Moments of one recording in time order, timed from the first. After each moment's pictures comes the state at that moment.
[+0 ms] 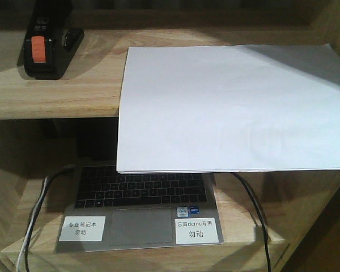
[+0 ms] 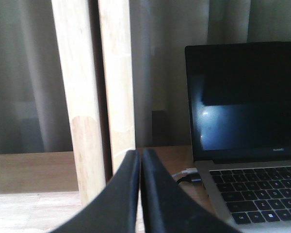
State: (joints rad) left arm 0.02 -0.01 0.02 -0.01 0.10 0.03; right arm 0.02 -0.01 0.03 -0.11 0.01 0.06
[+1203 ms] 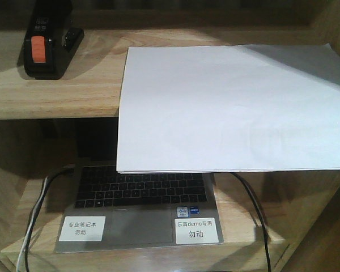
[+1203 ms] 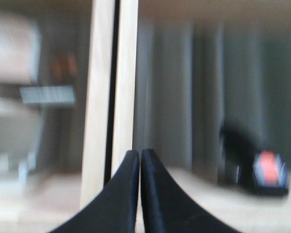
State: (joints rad) left arm 0.02 0.18 -0.53 -0.01 0.18 -0.05; right arm 0.02 -0.01 0.03 -0.11 0.01 0.06
